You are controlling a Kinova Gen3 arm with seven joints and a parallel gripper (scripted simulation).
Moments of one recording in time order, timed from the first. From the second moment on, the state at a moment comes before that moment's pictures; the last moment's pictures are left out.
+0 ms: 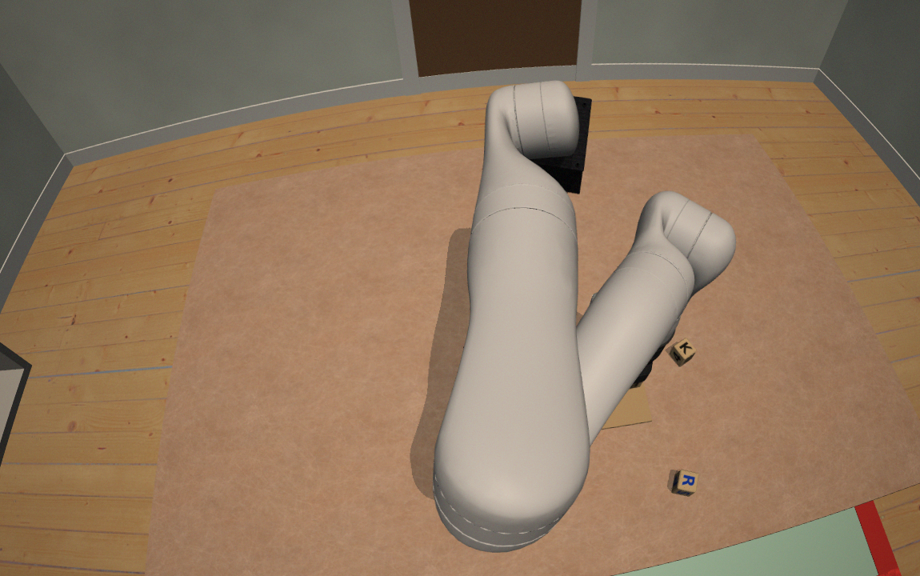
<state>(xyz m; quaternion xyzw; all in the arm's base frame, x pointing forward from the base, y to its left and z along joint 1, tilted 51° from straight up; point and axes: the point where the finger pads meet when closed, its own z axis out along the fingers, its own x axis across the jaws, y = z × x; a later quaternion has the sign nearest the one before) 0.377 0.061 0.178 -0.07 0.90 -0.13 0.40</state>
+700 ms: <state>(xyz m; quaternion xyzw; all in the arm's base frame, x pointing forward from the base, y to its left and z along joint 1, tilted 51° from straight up) 0.325 0.075 0.216 -0.08 0.91 -0.13 0.40</state>
